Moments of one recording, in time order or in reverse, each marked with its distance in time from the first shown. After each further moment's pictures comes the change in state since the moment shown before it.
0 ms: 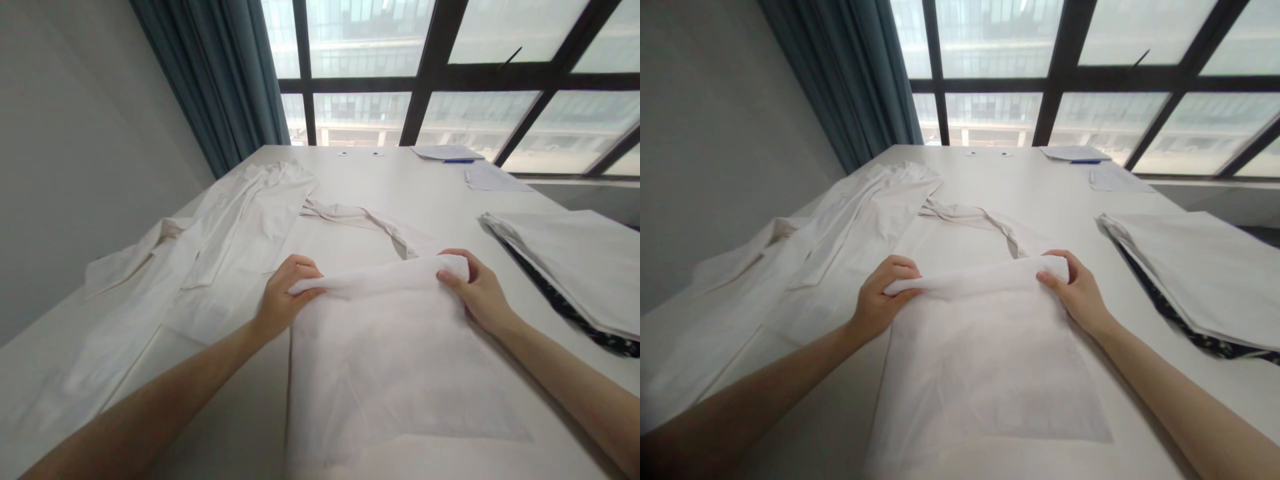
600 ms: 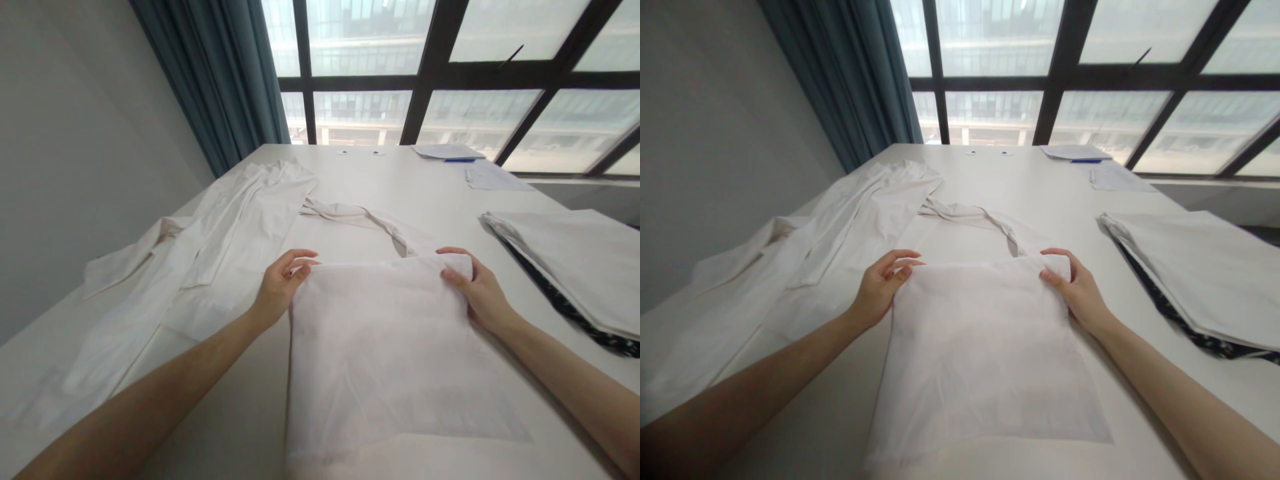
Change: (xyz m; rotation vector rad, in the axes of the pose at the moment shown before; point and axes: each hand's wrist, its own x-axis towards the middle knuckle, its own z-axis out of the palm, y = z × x) left_hand 0.005 -0.014 0.001 -0.369 -0.024 -0.502; right_hand 0.001 0.000 0.001 0.177 -0.026 0.109
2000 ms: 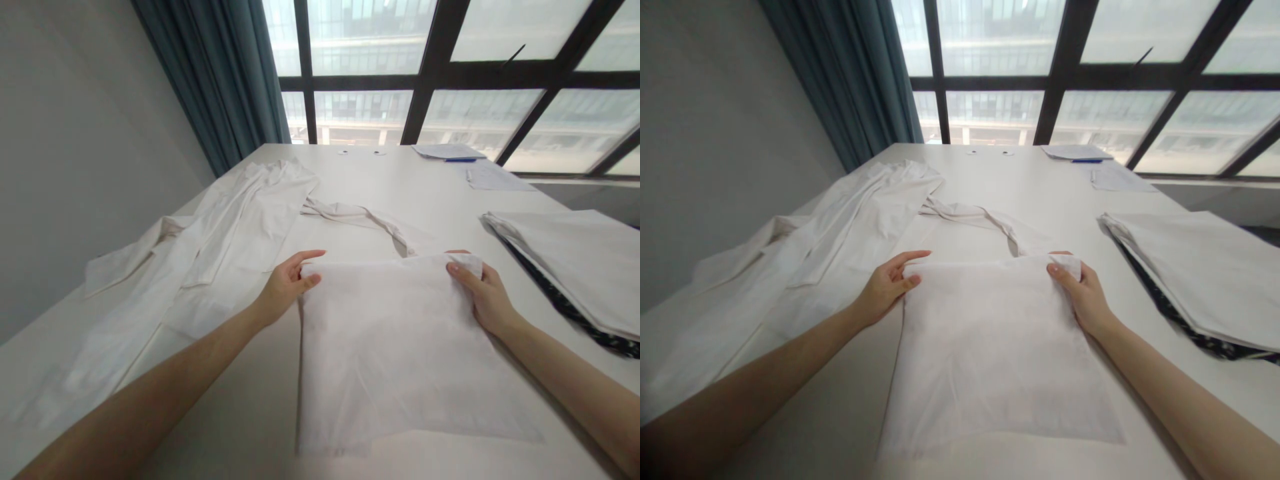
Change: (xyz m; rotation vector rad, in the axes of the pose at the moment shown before) left_hand 0.002 0.001 -0.002 -0.123 -0.172 -0.100; right_hand 0.001 0.003 0.000 0.081 0.075 -0.015
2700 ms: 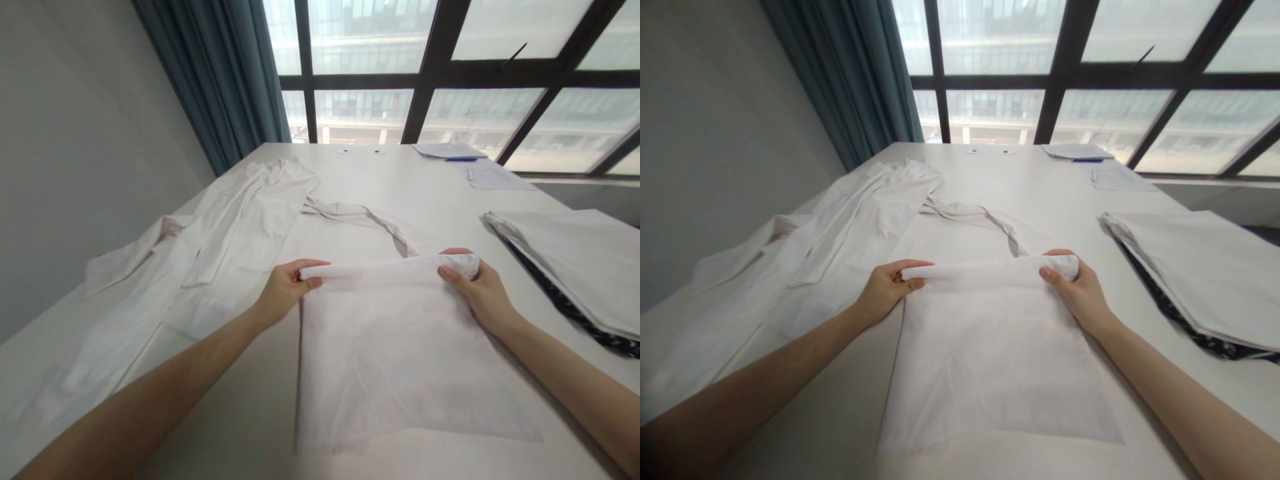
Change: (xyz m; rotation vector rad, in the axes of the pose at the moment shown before) left_hand -0.001 0.003 0.004 0.097 0.062 -0.031; right_hand 0.000 -0.002 0.003 -0.175 0.028 -0.078
